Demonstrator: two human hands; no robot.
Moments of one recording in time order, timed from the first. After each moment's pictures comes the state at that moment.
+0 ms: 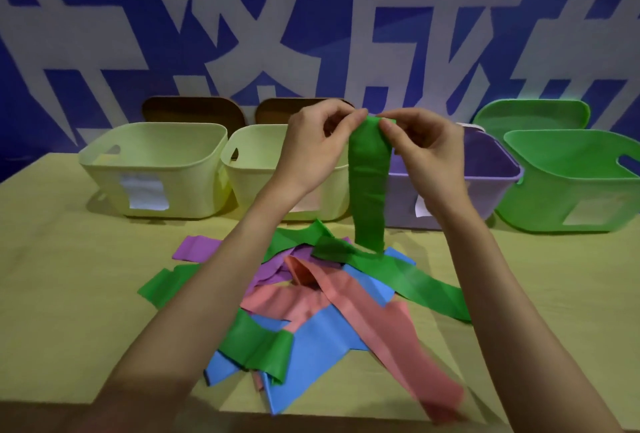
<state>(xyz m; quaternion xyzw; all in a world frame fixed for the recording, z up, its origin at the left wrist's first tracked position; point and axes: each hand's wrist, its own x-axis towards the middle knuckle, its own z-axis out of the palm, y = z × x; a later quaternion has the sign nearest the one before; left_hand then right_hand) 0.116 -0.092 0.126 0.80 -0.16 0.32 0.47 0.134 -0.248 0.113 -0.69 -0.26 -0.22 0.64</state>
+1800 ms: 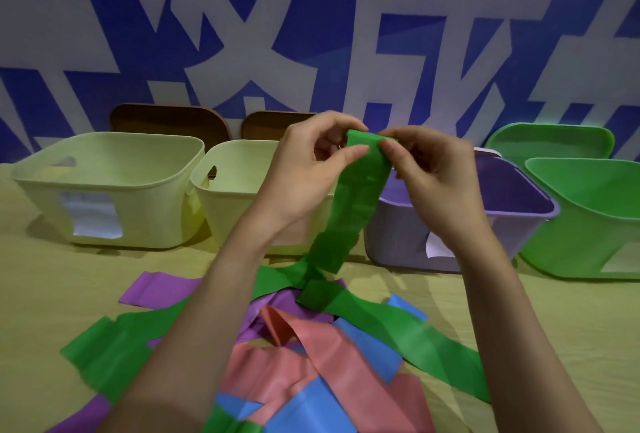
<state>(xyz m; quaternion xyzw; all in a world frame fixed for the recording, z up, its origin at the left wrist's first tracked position) 0.141 -0.085 0.109 0.80 -0.17 0.28 0.51 0.169 -0.245 0.100 -0.74 -0.29 -0.24 0.56</state>
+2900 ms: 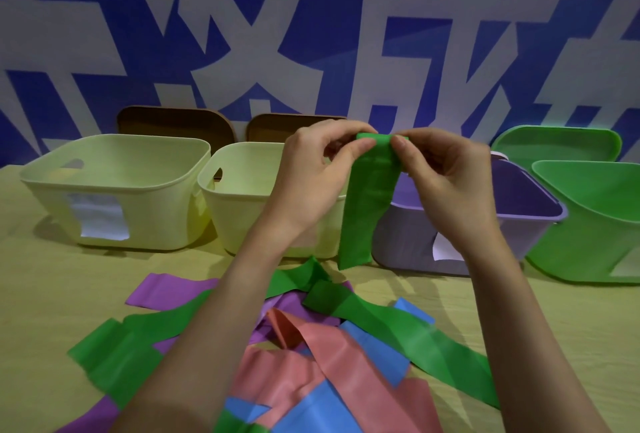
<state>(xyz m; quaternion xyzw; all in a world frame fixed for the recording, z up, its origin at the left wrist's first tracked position) 0.142 -0.089 0.106 0.79 -0.16 0.34 0.48 0.163 -0.245 0.102 -0.73 -0.27 -0.26 0.56</state>
